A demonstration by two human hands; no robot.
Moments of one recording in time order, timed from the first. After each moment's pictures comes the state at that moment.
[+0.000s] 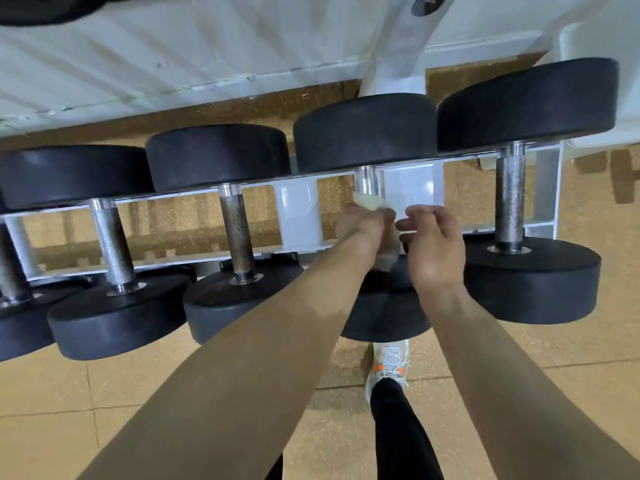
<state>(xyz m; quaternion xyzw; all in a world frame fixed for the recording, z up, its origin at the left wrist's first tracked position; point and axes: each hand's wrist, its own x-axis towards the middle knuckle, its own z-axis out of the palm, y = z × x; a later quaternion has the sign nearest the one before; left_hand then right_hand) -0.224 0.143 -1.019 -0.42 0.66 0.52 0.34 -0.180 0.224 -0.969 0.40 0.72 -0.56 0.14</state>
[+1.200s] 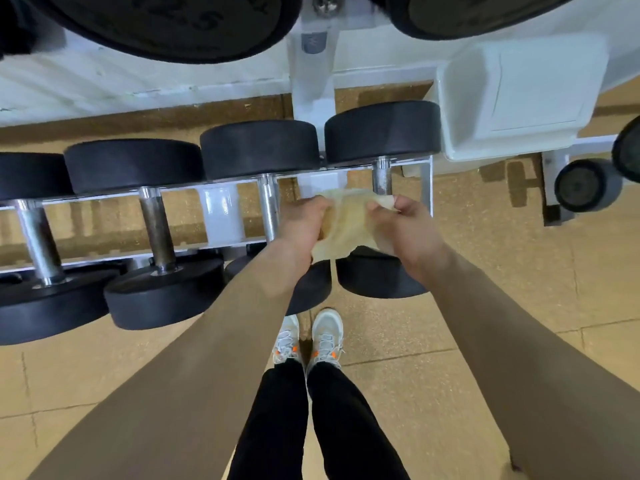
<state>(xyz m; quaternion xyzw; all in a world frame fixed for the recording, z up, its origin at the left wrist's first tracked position) -0.216 0.218 -0.900 -0.45 0.59 0.58 0.33 -0.203 0.371 -0.914 0.32 0.71 -0.57 0.26</state>
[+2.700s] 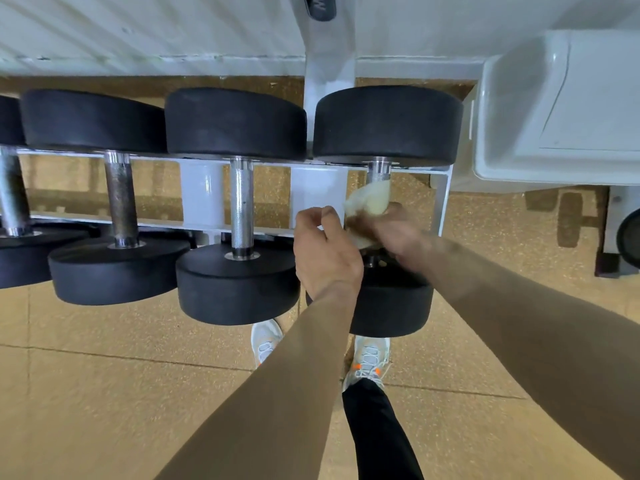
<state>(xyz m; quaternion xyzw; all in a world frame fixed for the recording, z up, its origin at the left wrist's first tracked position) -0.196 0.337 -0.969 -0.55 0.69 0.47 0.06 -0.255 0.423 -1.023 0.19 0.71 -0.49 0.47</state>
